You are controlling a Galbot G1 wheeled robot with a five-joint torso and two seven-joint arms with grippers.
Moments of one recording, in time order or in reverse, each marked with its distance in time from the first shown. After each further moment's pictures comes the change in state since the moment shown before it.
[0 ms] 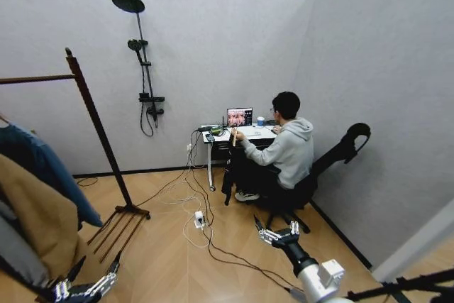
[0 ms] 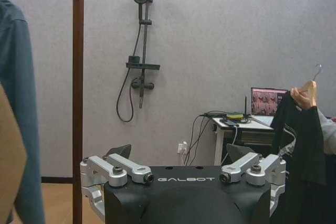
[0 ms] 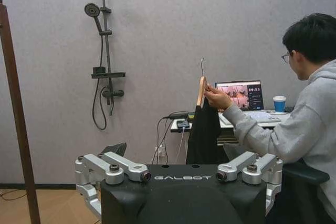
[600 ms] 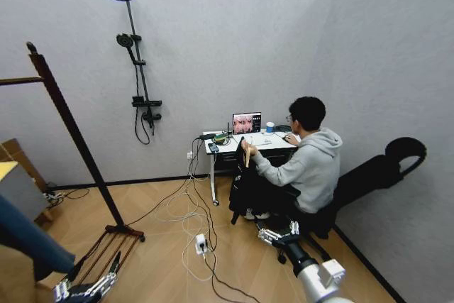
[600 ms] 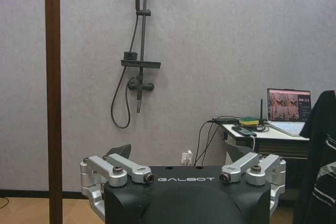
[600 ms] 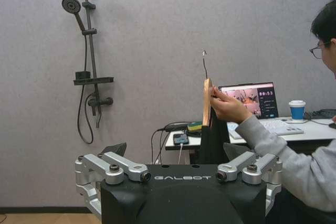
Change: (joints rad) left arm 0.000 0.000 0.000 0.000 0.000 0.000 0.000; right arm 0.015 0.006 -0.001 -0.012 0.023 0.016 0.003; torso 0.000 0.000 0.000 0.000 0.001
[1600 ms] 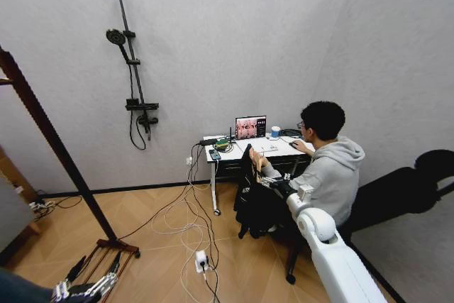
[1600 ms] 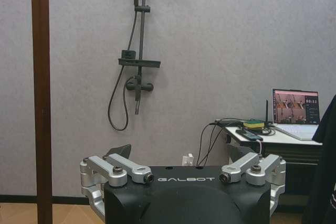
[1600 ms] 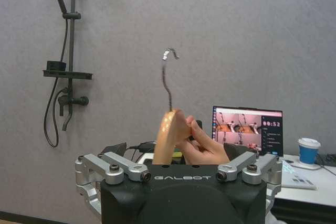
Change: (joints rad) left arm 0.000 0.000 0.000 0.000 0.000 0.000 0.000; right arm 0.765 -0.295 -0.147 -0.560 0.116 -0.131 0.016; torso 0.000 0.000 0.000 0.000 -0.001
